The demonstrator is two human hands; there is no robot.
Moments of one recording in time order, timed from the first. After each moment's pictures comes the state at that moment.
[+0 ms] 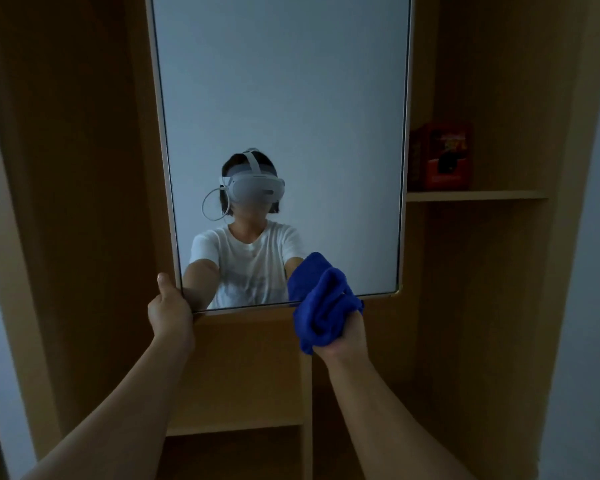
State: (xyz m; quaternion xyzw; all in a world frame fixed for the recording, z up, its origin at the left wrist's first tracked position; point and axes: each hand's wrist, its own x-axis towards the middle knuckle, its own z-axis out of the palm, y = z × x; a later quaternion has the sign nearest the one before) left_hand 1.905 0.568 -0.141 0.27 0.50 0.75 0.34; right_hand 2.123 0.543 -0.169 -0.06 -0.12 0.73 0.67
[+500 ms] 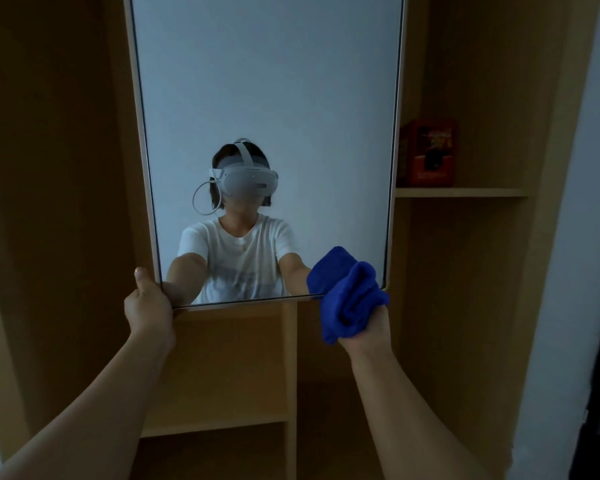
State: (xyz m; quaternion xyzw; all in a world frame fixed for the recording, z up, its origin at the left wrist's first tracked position) left_hand 1.906 0.575 -0.142 0.27 0.50 0.75 0.34; right_hand 2.177 0.553 -0.176 -0.10 -0.12 0.65 0.75
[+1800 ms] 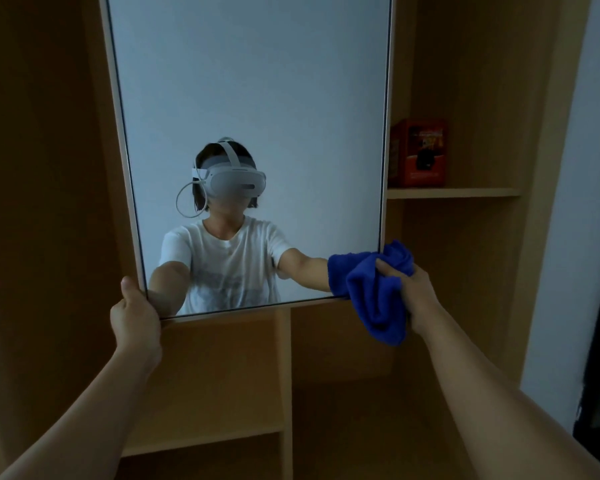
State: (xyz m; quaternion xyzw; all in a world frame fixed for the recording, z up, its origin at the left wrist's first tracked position) left_hand 1.906 0.584 -0.145 0.30 0.51 0.75 0.31; right_hand 2.266 0.554 -0.128 -0.41 -0.44 0.40 0.69
